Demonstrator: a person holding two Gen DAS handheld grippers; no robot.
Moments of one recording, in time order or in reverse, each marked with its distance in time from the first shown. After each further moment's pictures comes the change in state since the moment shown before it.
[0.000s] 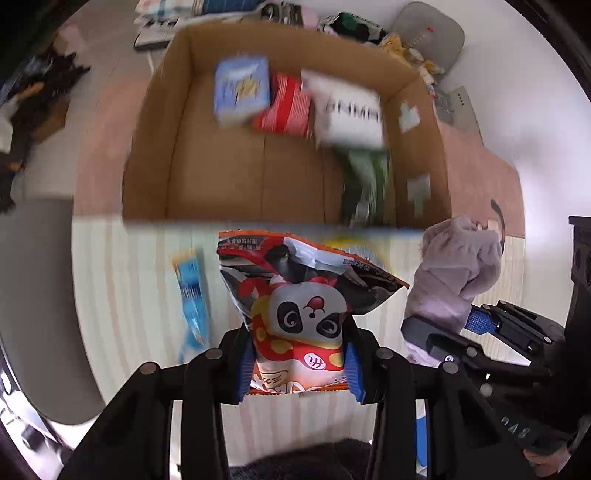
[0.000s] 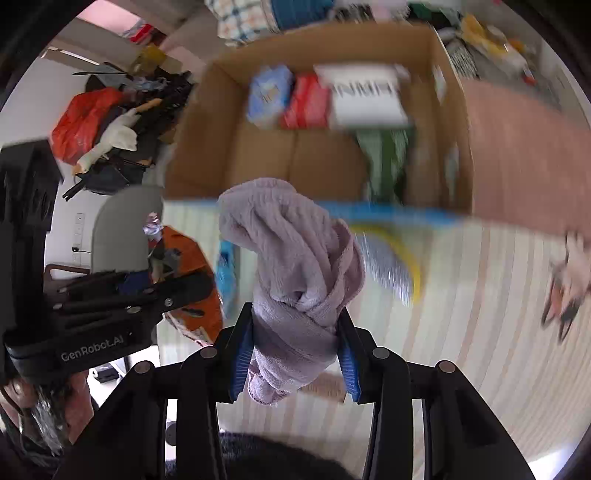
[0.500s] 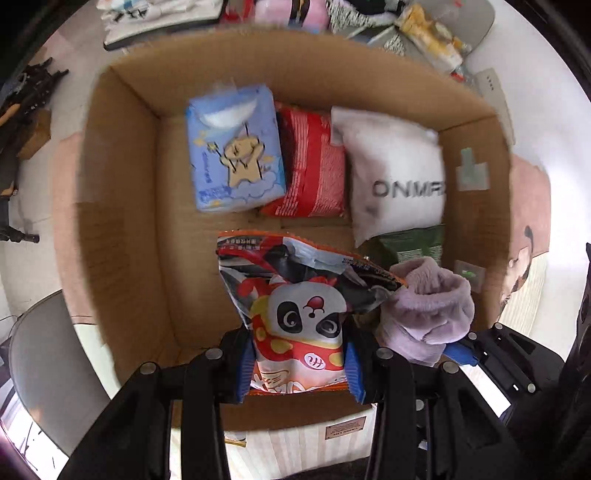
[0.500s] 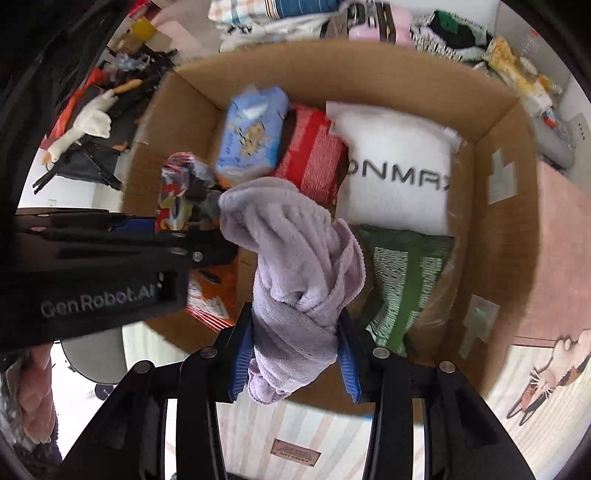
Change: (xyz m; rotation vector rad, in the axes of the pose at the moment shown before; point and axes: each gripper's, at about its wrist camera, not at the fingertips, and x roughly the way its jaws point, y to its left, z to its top) left arm 0.056 0.047 0.138 0.026 0.201 0.045; right arm 0.083 0.004 0.132 -0.039 0.112 -0.114
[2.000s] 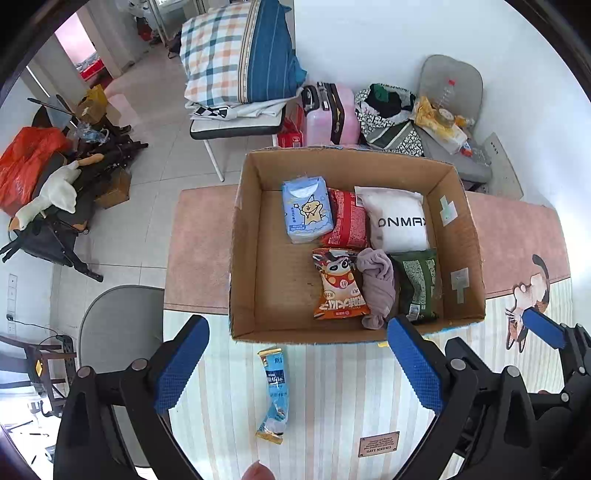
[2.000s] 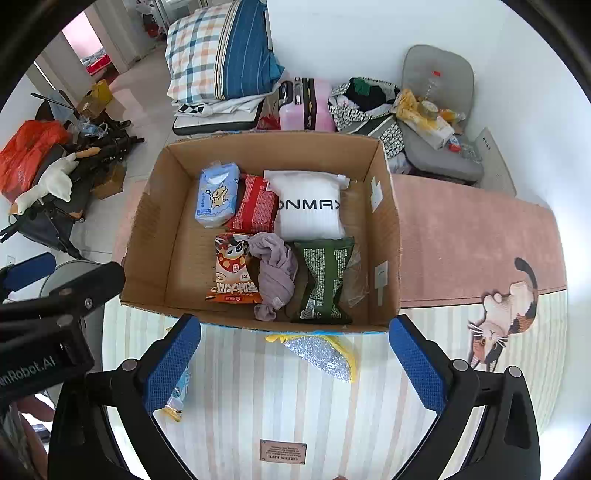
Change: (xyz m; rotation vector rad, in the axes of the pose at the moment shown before) left arm -0.114 -0.017 -0.152 -0.031 -0.499 0.222; right arm -0.113 0.029 -0.098 0.123 -0.359 -0.247
